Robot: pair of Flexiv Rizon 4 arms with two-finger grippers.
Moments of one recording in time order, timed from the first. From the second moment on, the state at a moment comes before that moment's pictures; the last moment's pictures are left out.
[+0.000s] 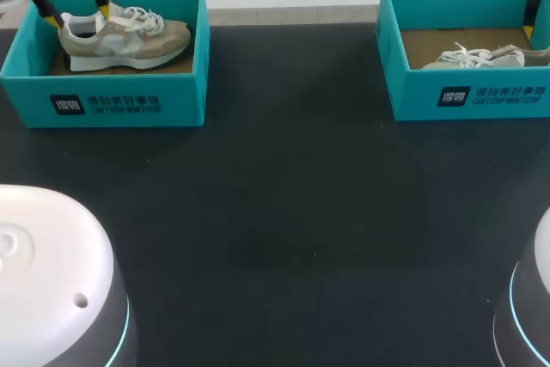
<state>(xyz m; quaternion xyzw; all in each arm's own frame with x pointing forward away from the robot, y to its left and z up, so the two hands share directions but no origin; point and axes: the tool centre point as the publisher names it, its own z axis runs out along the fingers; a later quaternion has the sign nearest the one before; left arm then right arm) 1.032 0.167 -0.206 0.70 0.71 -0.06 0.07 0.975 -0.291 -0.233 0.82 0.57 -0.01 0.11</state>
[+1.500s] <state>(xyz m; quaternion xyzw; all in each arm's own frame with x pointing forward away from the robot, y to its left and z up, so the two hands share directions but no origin) 1.168 0.262 -0.277 0.68 0.73 0.08 0.03 0.975 -0.291 -0.233 0.82 0.57 -0.01 0.11</state>
